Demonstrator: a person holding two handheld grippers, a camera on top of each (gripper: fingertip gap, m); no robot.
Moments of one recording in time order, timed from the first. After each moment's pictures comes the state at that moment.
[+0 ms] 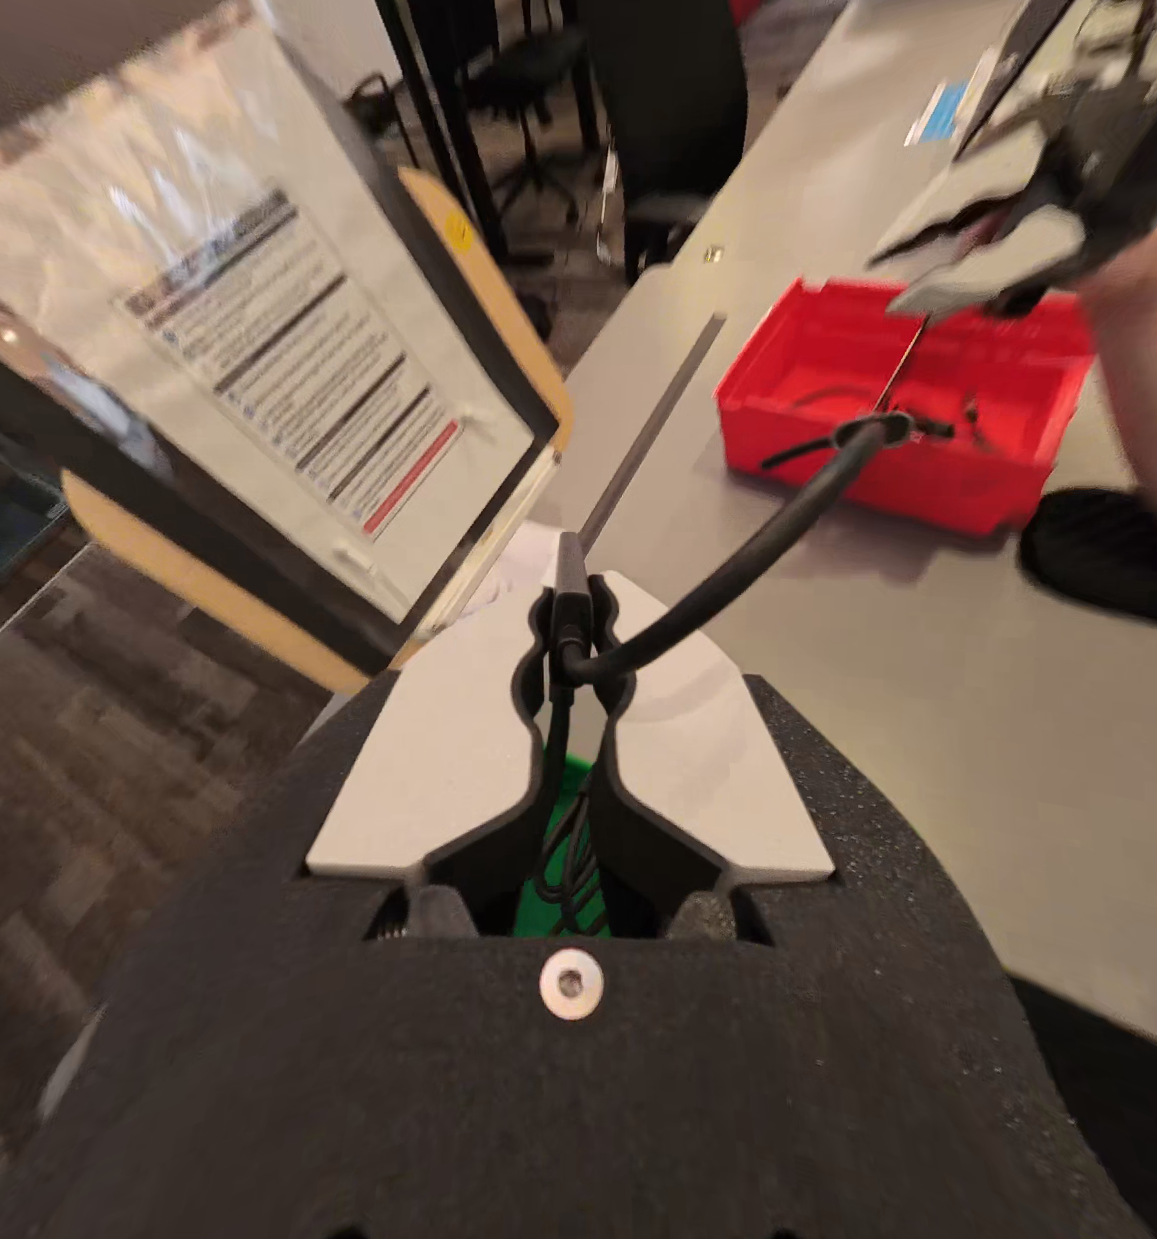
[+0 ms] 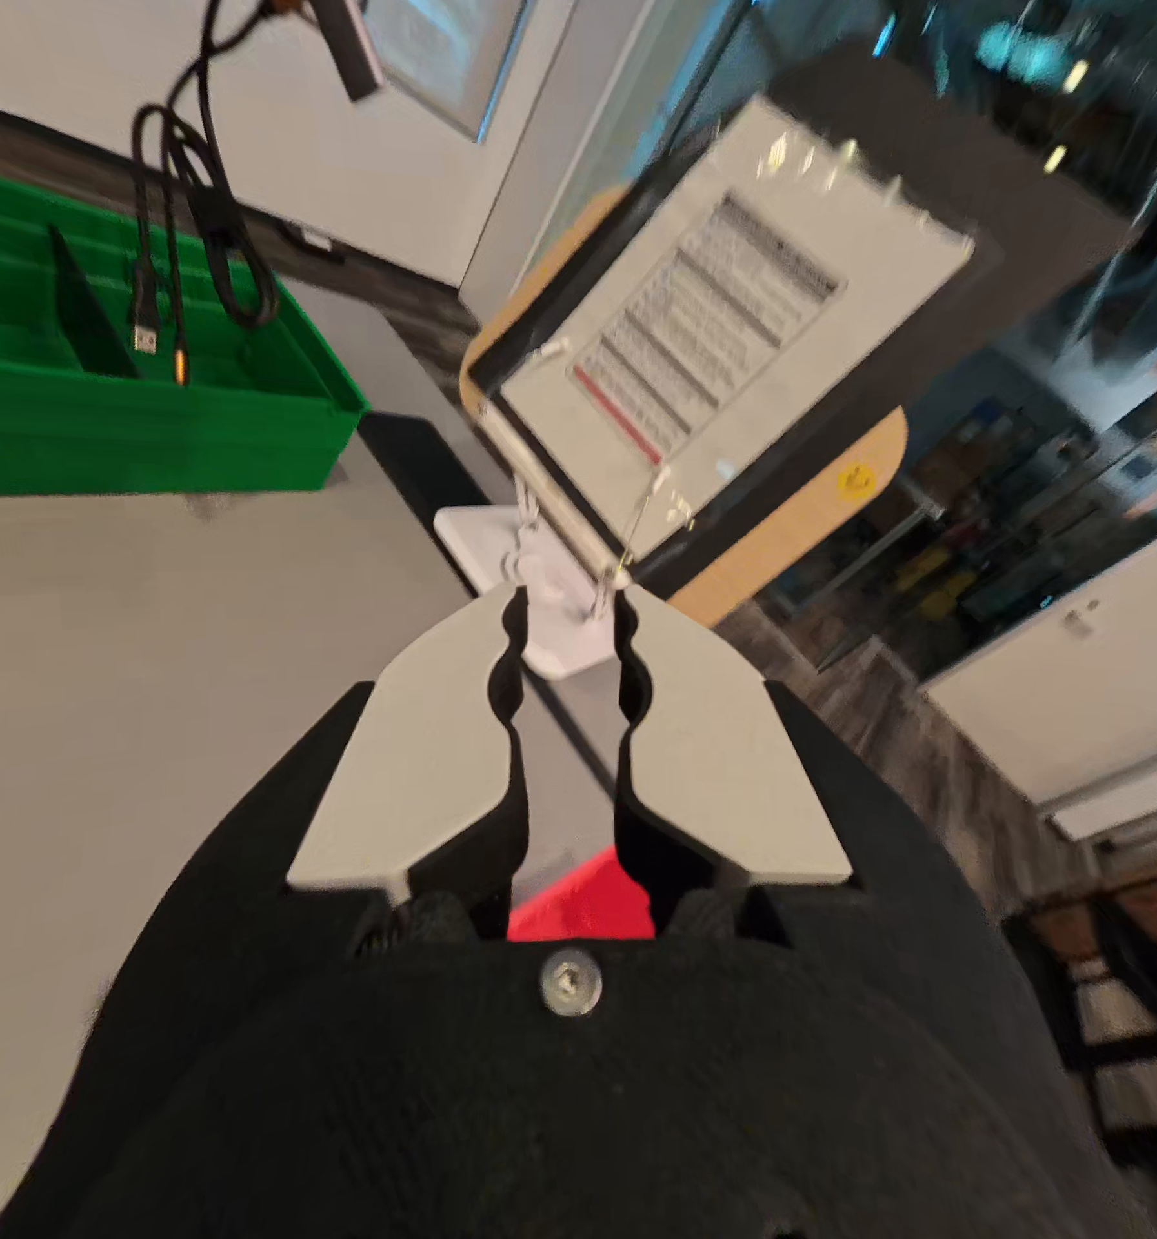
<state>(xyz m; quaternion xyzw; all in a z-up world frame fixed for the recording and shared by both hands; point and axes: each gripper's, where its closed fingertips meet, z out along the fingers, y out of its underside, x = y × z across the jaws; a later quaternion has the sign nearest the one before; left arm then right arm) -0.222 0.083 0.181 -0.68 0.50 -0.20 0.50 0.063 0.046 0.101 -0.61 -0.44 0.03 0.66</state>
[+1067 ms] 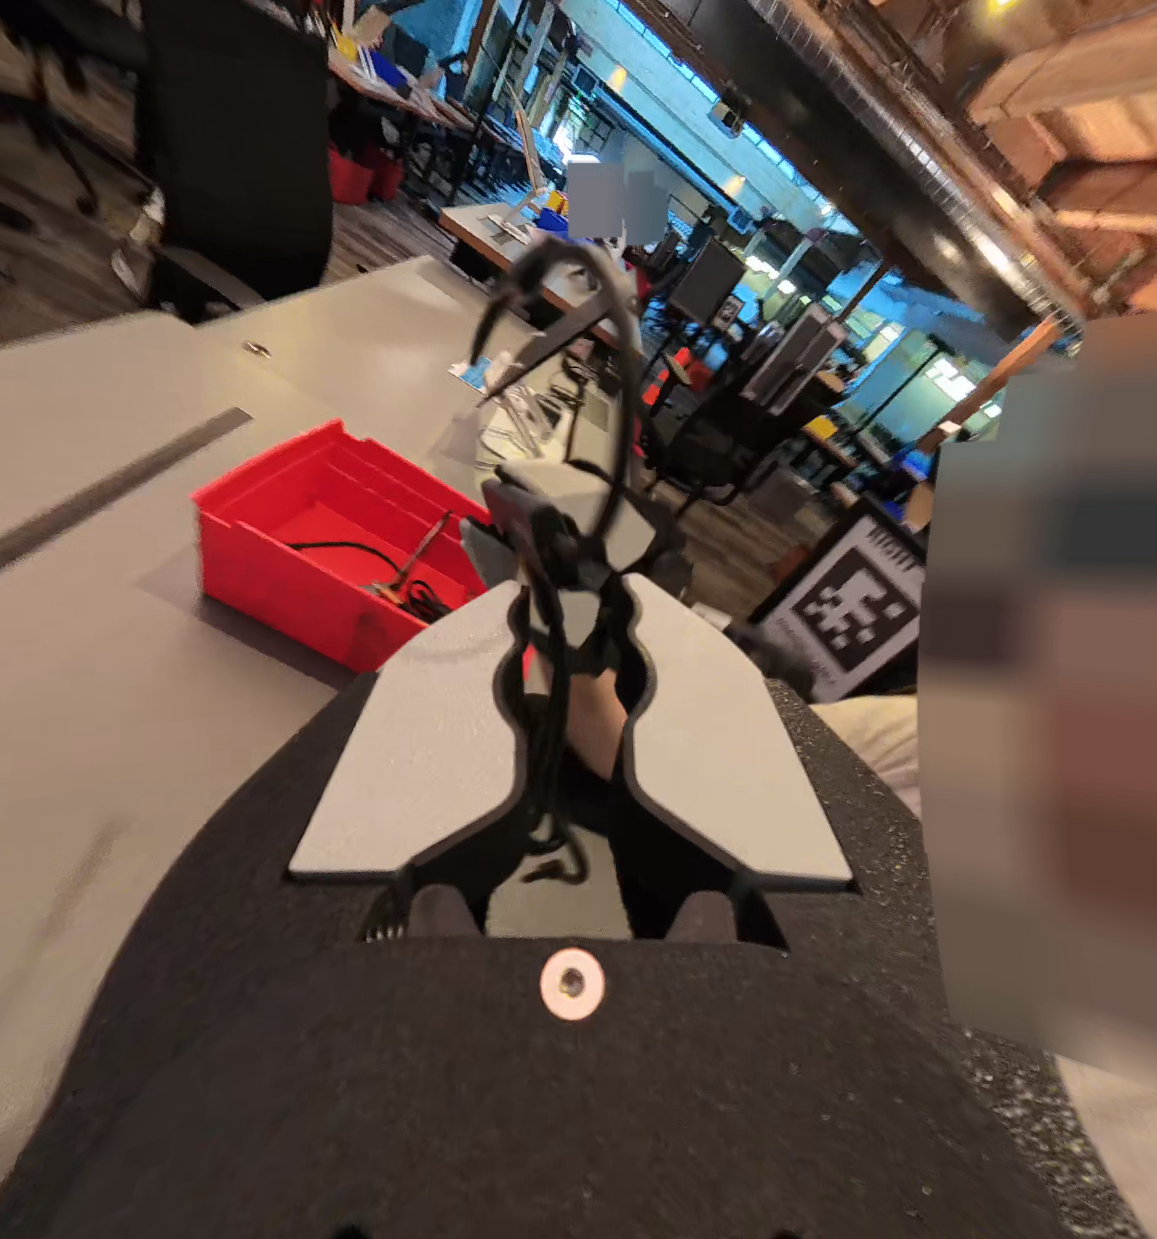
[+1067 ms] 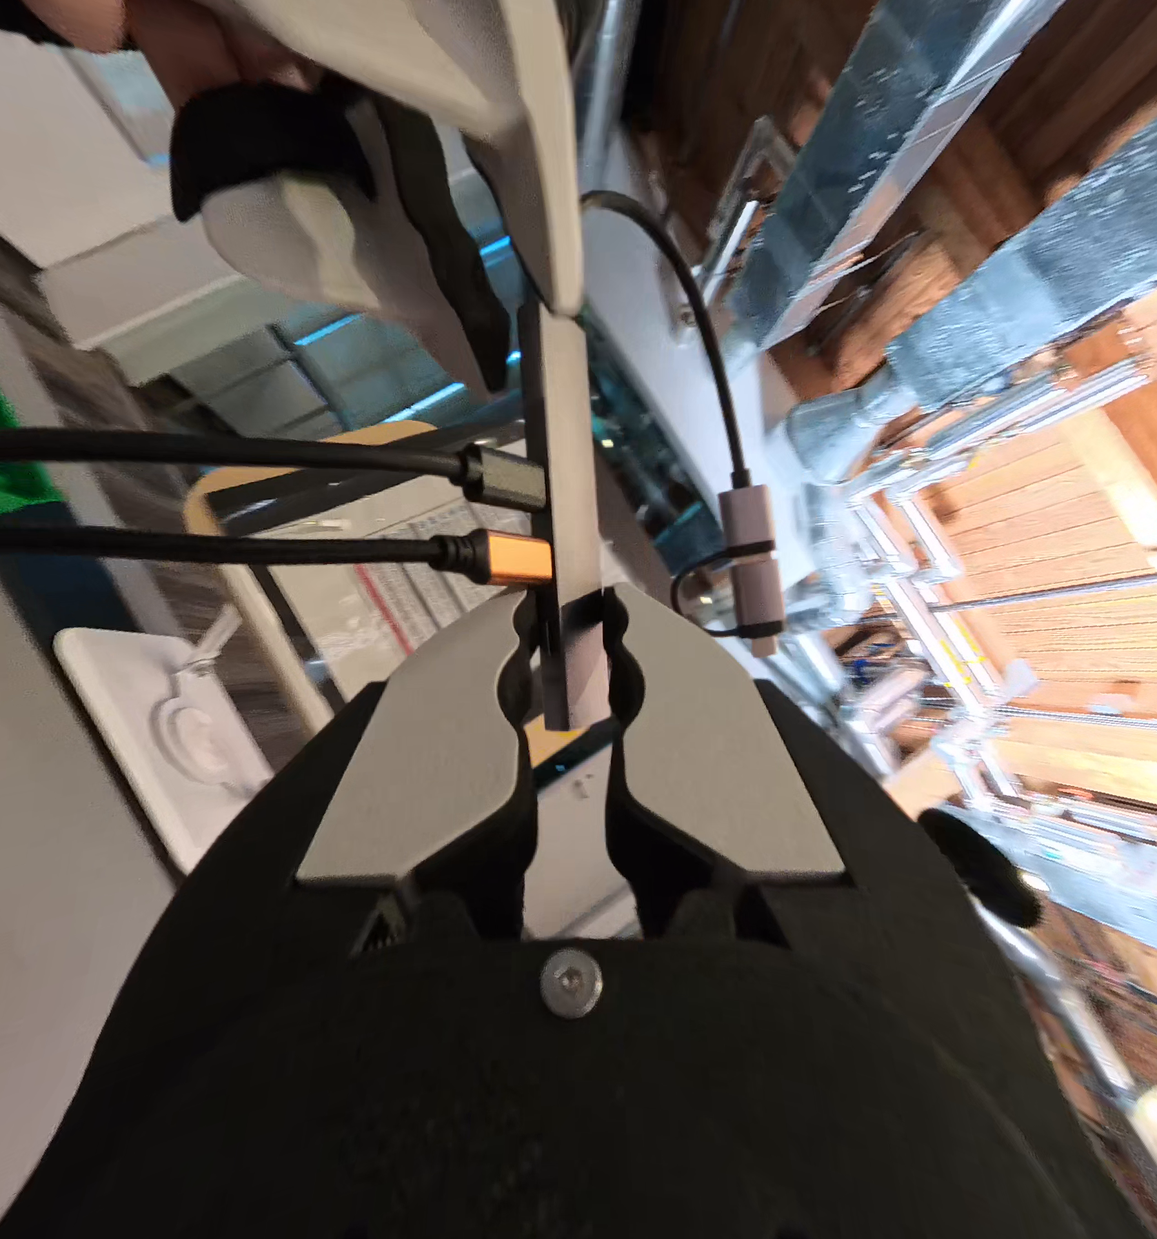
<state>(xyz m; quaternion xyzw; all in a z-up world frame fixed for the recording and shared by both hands) -0.064 -0.023 0.165 -0.65 0.38 -0.59 0.31 -0.024 0.010 0.156 -0.36 -0.41 -0.26 0.79</state>
